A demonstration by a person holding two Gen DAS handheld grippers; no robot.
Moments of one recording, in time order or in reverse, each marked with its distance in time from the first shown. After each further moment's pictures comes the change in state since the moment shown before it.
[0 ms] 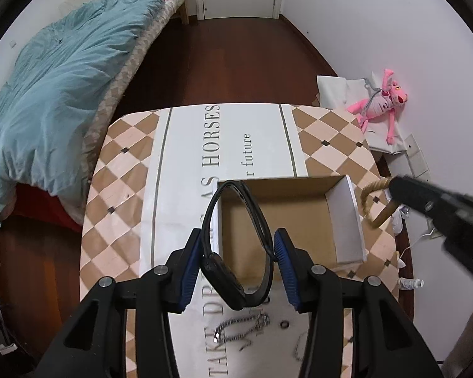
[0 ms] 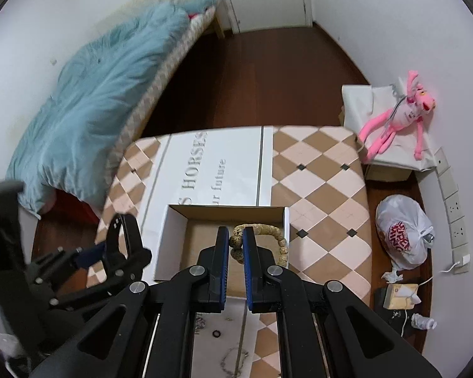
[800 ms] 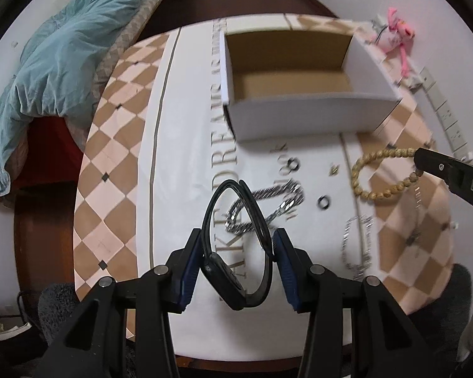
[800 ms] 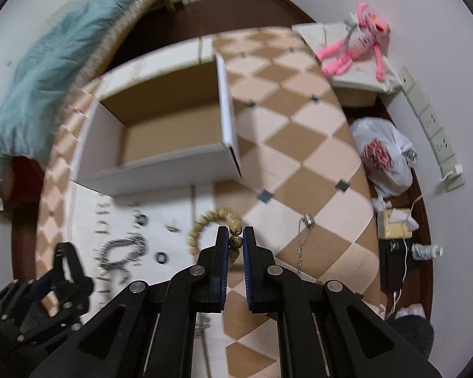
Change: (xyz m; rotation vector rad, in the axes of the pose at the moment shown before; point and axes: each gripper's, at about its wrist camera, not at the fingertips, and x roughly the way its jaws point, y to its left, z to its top) left arm 0.017 -0.007 -0.143 0.061 0.127 0.104; right arm 0.036 -0.036 -0.150 0.141 0.081 -0.132
